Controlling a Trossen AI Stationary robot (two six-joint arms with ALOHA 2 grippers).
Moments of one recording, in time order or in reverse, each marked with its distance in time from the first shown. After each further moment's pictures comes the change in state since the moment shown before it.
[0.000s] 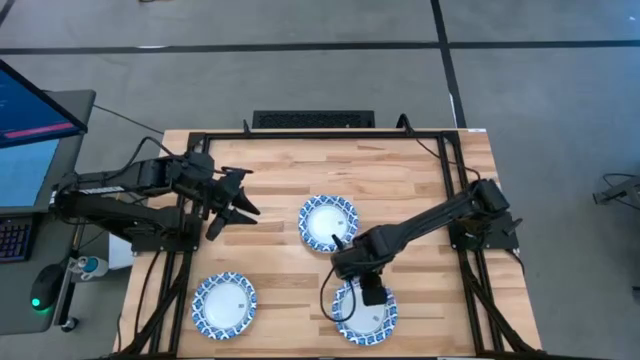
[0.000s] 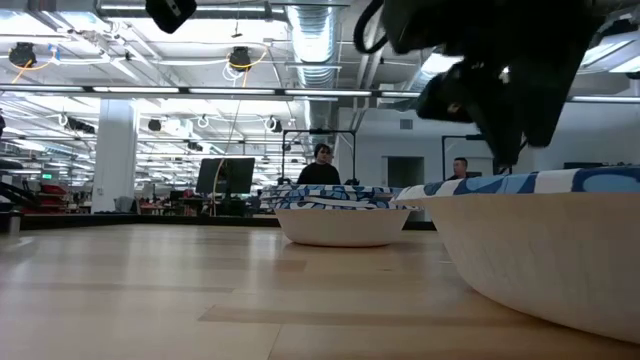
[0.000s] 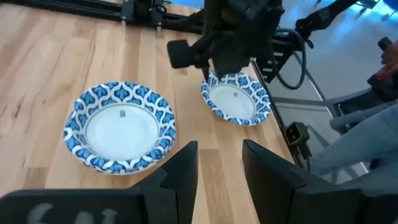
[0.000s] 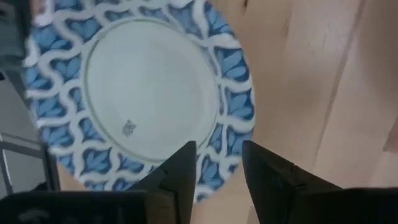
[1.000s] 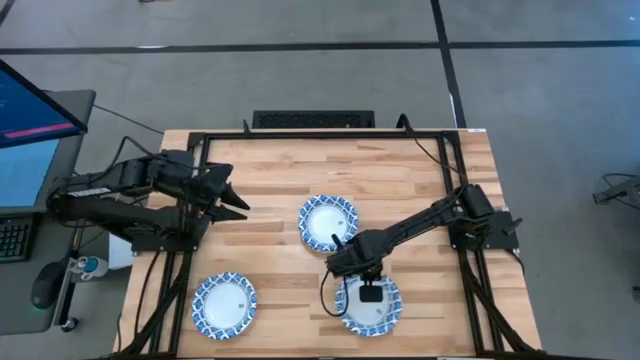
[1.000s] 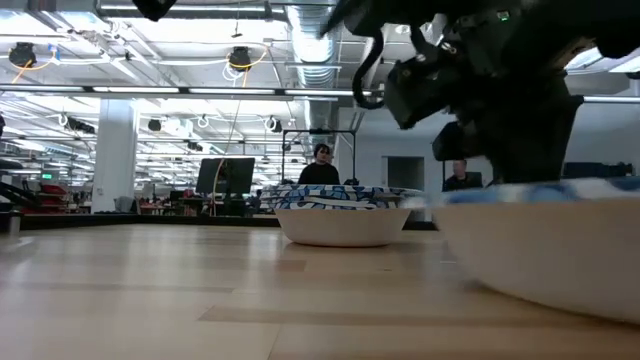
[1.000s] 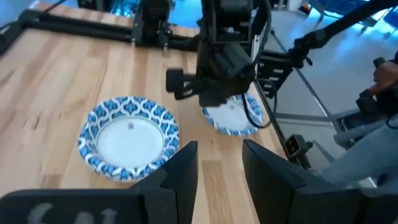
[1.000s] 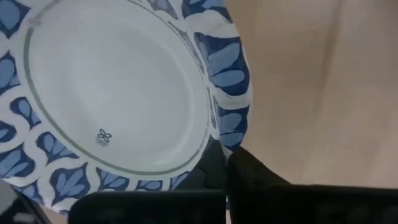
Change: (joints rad) left arm 0.001 -0.106 0.000 -0.019 -0.034 -0.022; right arm -0.021 0.121 0.011 -0.078 0.004 0.102
